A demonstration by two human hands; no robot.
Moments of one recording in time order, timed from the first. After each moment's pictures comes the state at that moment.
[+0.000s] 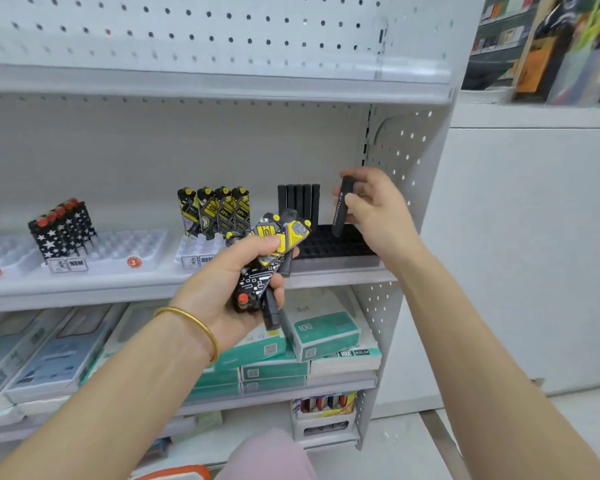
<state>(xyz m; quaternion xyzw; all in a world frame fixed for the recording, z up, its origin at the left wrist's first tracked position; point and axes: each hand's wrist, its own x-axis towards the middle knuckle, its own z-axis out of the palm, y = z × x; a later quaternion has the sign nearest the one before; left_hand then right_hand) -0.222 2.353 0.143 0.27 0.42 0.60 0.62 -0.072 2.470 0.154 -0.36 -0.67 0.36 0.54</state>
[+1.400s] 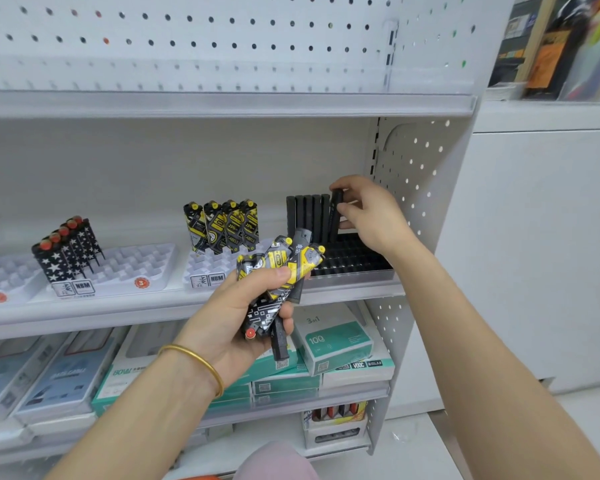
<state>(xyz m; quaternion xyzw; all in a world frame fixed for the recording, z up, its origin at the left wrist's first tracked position) -0.239 2.367 0.123 0.29 0.40 0.59 0.64 -0.087 2.513 0.160 -0.43 -0.75 0.26 0.43</state>
